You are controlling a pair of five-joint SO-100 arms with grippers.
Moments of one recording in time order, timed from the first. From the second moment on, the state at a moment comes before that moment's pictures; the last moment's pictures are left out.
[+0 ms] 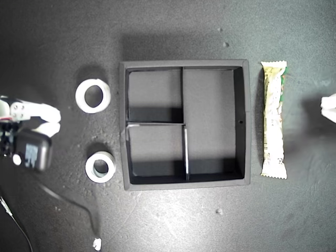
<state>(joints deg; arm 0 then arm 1) 2.3 191.2 176.7 62.1 -72.9 5.1 191.5 178.3 53.4 48.2</state>
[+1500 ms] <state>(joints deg) -5.4 117.4 142.6 38.3 -53.1 3.4 191.5 178.3 38.6 95.2</state>
